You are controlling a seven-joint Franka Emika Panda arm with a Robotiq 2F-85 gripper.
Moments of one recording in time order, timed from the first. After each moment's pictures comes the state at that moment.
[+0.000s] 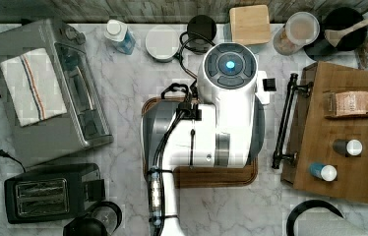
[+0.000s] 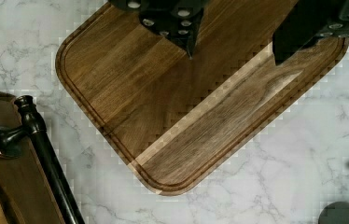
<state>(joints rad) 0.00 0.06 -0.04 -1.86 -0.04 0.25 -0.12</state>
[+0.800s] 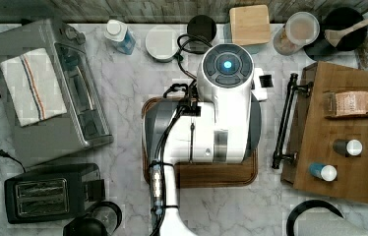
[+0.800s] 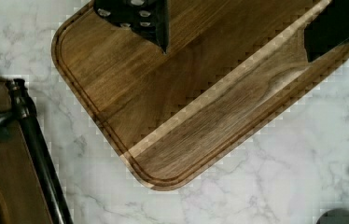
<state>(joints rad) 0.00 0.09 -0.04 -1.88 -0.05 0.30 -0.20</state>
